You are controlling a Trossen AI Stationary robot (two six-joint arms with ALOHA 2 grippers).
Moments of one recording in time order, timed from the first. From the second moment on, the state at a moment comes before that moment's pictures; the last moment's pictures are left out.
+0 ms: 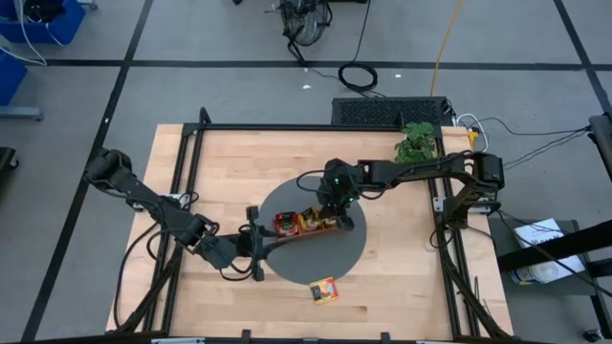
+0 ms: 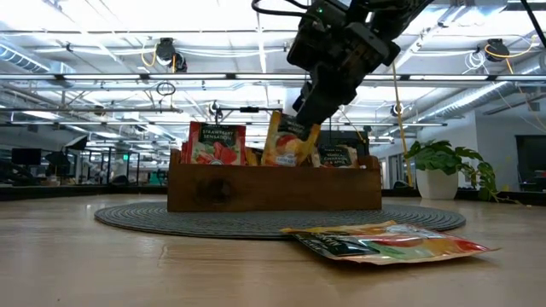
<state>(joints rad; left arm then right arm) -0.57 1.36 0.90 0.05 -0.72 0.02 -0.14 1.68 1.09 -0.28 -0.50 -0.15</state>
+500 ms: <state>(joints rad) -0.57 1.36 0.90 0.05 -0.72 -0.01 -0.13 1.68 1.01 -0.13 -0.47 -0.11</state>
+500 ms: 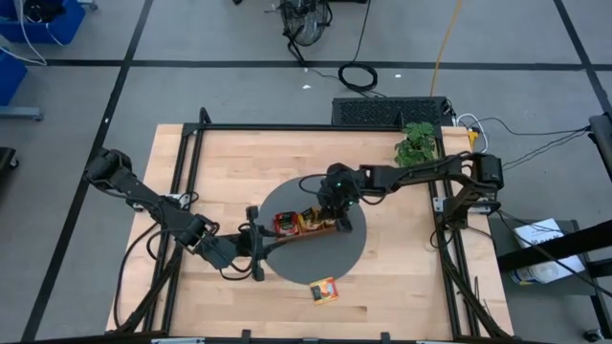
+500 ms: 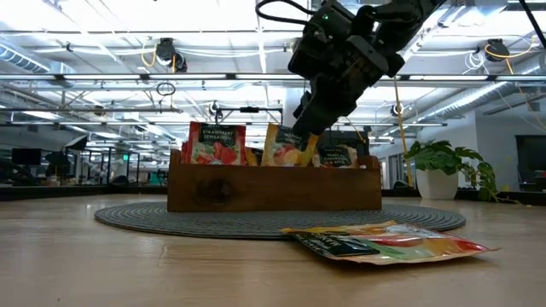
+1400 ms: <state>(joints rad) -0.54 1.36 0.90 0.03 -0.67 -0.10 -0.09 1.55 0.99 0.00 -0.42 -0.04</state>
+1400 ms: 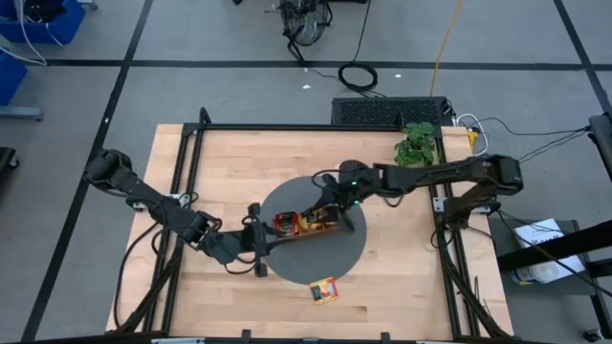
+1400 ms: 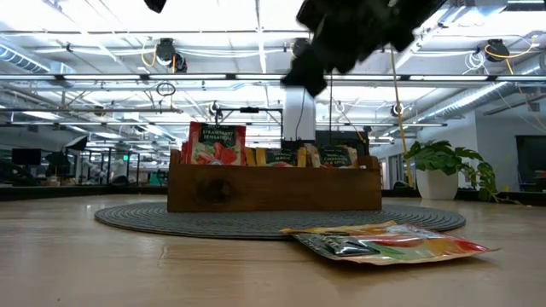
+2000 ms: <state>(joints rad) -0.46 1.39 0.90 0.05 -0.34 -0.26 0.16 1.05 0.43 0.54 -0.11 -0.04</state>
